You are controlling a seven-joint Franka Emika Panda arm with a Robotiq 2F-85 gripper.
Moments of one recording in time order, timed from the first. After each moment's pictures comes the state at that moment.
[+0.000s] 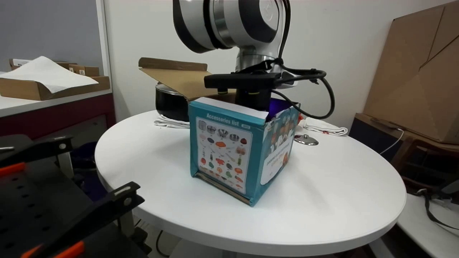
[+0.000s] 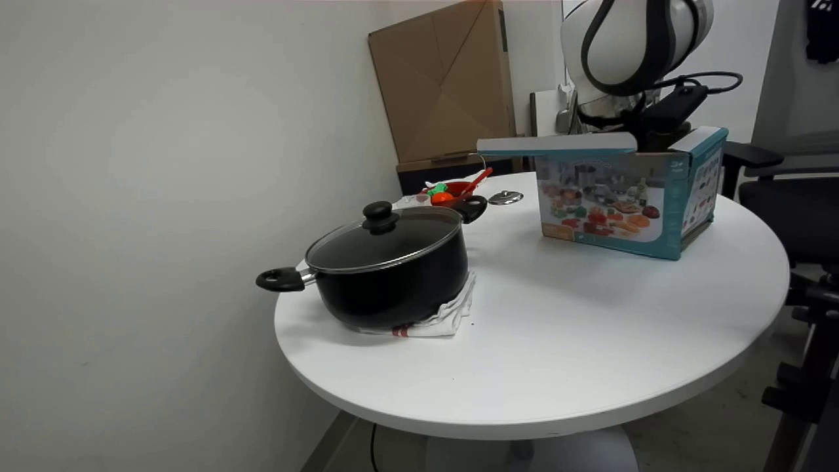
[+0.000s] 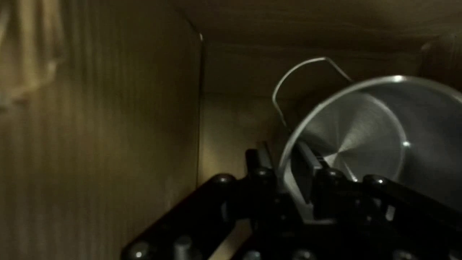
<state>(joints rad) -0.08 0.51 -0.16 -2.29 -0.25 2.63 -0.06</state>
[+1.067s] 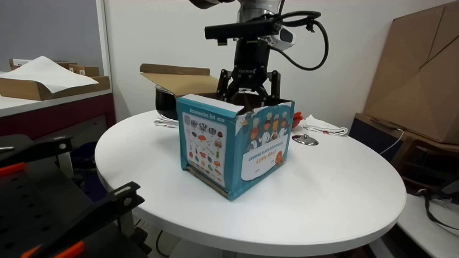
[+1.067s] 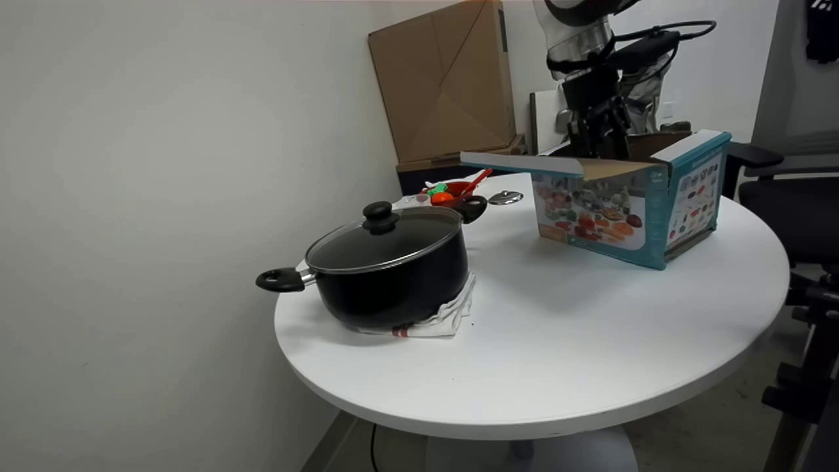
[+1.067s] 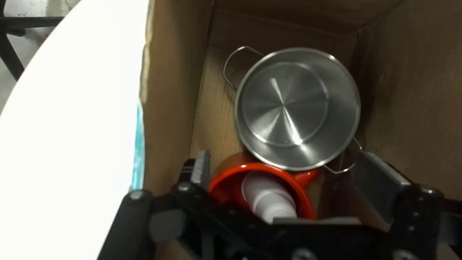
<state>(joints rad) -0.08 0.33 -0.08 -2.24 -0.18 2.41 -0.07</state>
